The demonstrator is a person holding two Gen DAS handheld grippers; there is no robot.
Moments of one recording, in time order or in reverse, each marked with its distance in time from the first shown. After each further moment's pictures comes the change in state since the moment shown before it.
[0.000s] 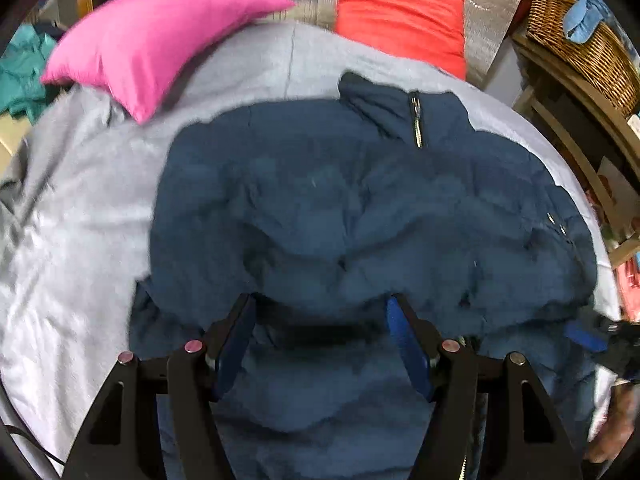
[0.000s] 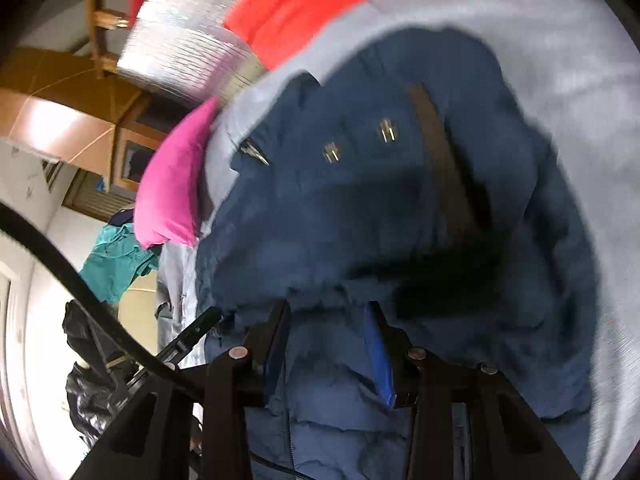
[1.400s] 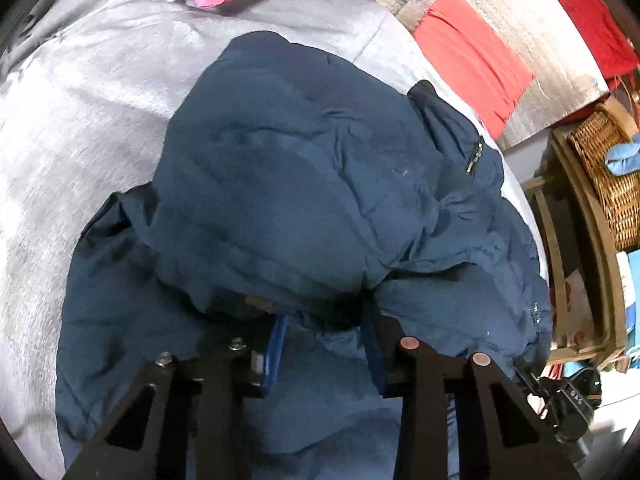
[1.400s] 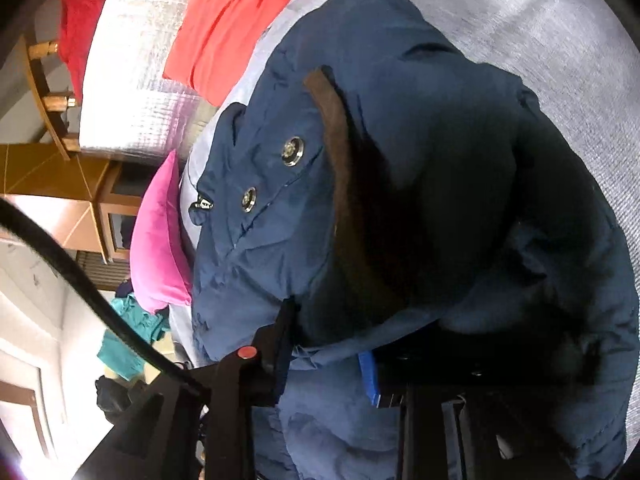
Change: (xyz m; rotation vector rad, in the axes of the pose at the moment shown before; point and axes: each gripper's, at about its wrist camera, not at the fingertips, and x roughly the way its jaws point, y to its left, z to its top) left arm 0.034 0.060 -0.012 -0.398 0.041 -0.200; right arm 0.017 -0.046 0.012 0.246 -0.067 0.054
